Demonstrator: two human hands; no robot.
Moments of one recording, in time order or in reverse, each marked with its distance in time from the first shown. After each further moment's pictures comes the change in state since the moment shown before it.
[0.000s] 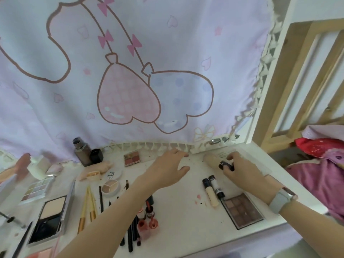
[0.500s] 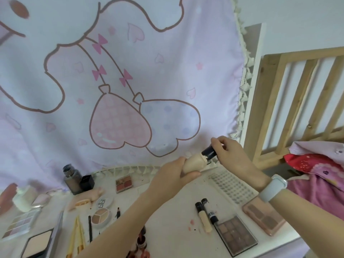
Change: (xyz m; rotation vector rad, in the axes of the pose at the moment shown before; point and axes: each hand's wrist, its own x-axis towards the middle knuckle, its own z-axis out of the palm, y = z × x) left_hand 0.023 0.032 -0.014 -0.155 0.297 0.083; right_hand 0.019 -0.060 -0.082 0.563 0.173 -0.125
